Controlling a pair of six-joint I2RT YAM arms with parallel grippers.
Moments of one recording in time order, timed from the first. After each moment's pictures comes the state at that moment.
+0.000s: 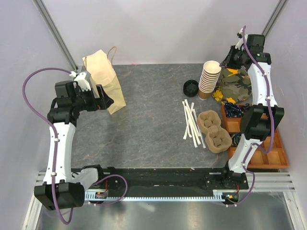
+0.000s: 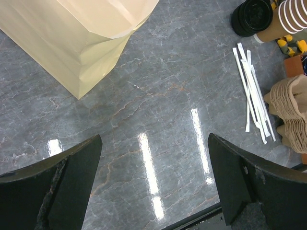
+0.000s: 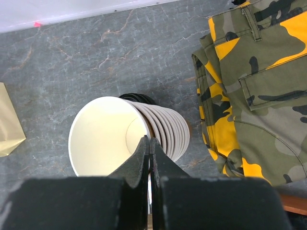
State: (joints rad) left arm 0.12 1.06 1.17 -0.73 0.49 -0.11; right arm -0.15 1.96 2.05 -0.78 -0.40 0.16
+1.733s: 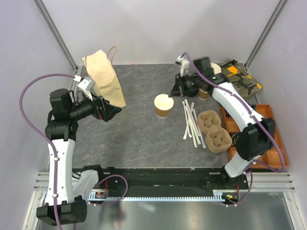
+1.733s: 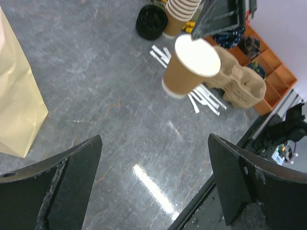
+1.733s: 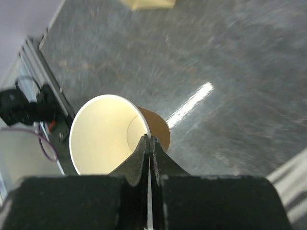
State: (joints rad) left arm 0.12 0.87 1.10 -0.63 0.90 0.00; right arm 0.35 1.66 1.58 -0.63 -0.69 0.10
